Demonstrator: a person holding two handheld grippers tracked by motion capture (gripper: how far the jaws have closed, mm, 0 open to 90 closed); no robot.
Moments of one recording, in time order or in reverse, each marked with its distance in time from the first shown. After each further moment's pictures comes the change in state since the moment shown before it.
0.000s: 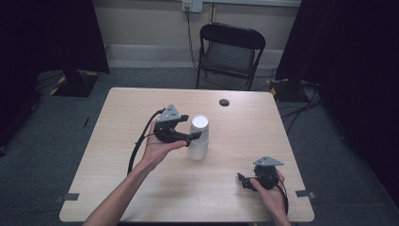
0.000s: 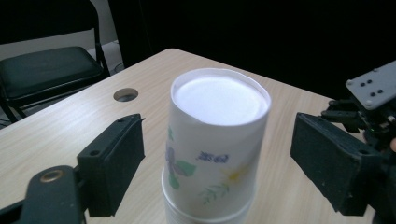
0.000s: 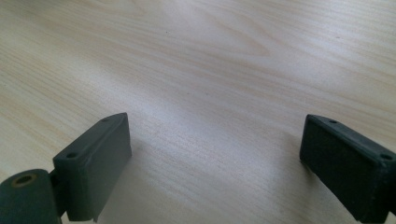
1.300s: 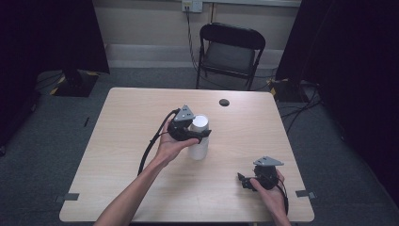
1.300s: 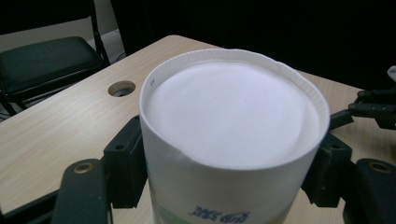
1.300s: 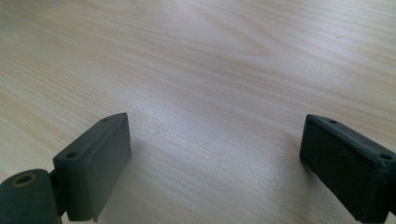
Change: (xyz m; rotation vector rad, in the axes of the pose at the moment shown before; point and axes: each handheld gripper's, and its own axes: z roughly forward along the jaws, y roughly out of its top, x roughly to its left) left arm -0.003 -0.002 0.042 0.054 0.012 0.020; right arm 0.000 0.000 0.000 0.000 0.000 0.000
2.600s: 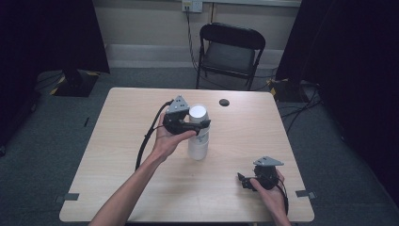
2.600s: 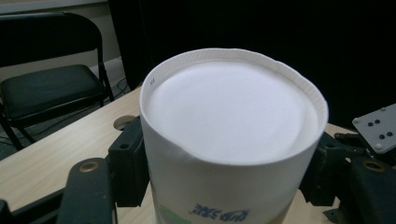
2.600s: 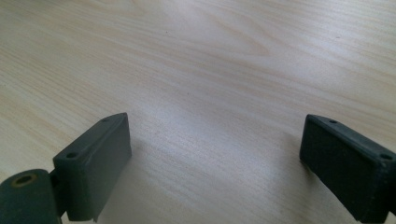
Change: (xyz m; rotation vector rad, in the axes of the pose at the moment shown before) left arm 0.001 0.029 -0.027 -0.121 0.001 -0.017; right arm 0.000 0.000 0.000 0.000 0.000 0.000
